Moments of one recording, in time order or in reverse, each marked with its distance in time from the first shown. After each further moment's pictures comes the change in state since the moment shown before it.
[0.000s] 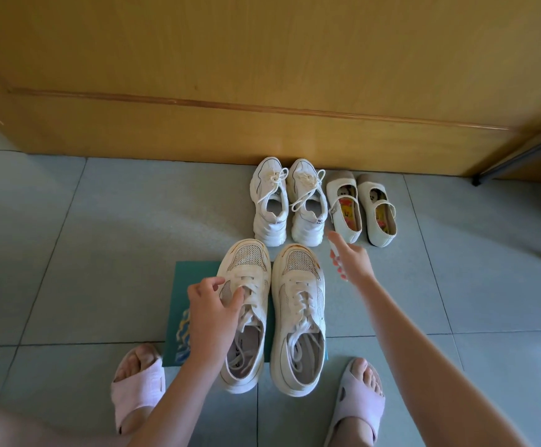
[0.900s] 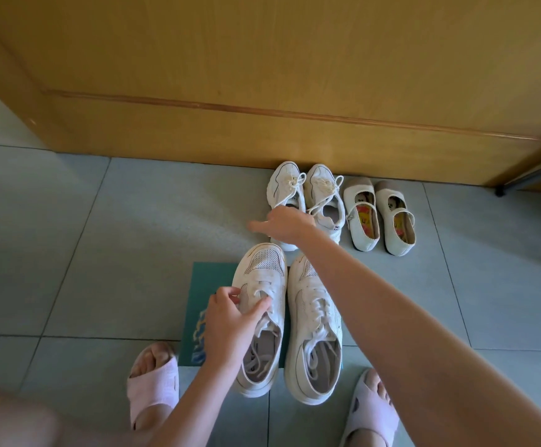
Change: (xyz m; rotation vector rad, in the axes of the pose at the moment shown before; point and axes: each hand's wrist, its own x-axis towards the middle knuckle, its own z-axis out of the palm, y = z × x) left_hand -0.002 -0.002 -0.002 0.075 0.008 -0.097; right_hand 0.000 -0.126 0.103 -0.903 -0.354 -0.377
